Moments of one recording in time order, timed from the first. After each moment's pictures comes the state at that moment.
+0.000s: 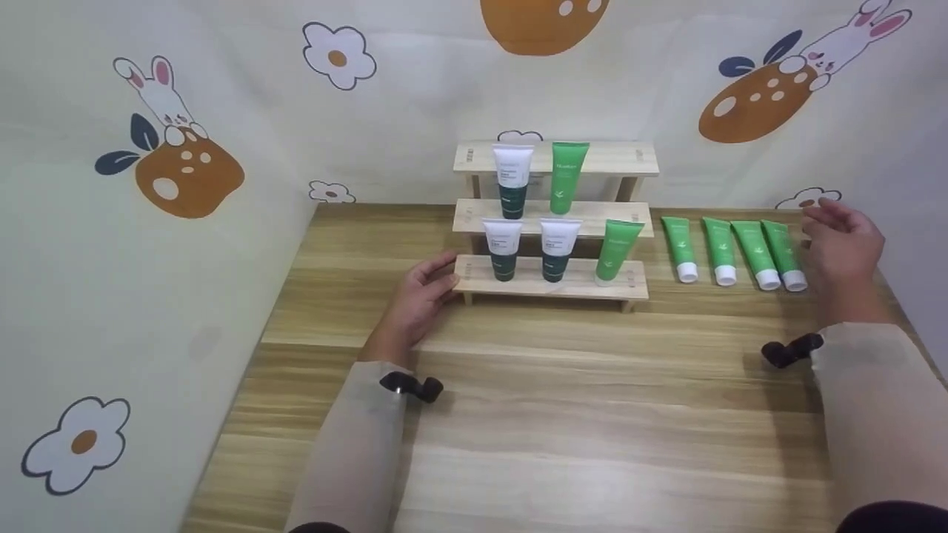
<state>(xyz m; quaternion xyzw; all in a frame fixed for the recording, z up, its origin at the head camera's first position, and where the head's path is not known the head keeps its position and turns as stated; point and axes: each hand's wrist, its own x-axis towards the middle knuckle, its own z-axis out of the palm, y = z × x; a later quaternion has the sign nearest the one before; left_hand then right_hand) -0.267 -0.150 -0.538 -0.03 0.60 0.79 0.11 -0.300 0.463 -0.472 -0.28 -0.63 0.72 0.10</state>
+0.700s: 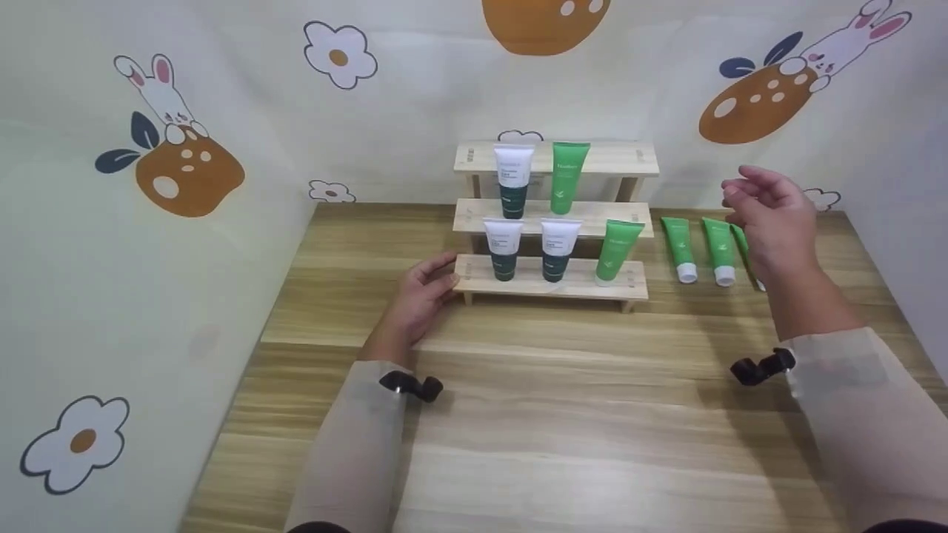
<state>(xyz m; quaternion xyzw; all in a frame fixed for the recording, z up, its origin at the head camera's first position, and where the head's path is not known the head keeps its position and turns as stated) -0.266 -0.149 -0.535 -0.03 0.61 0.78 0.10 -0.285 0.346 -0.417 -0.09 -0.64 0.76 0.11</state>
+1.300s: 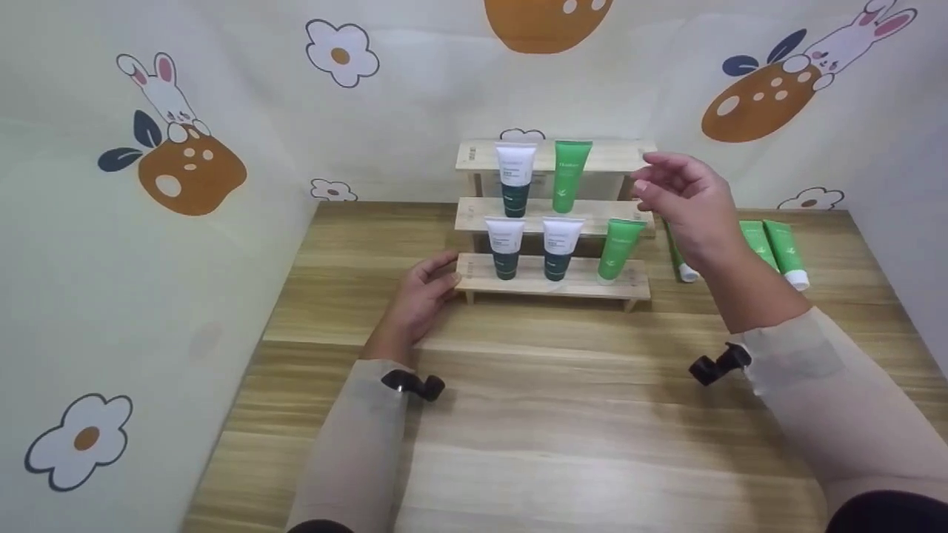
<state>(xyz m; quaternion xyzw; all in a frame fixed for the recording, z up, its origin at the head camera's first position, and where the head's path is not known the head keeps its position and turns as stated) -0.266 -0.149 -0.537 -0.03 0.62 0.78 0.10 -0.276 0.243 -0.384 0.09 -0.65 0.76 0.06</state>
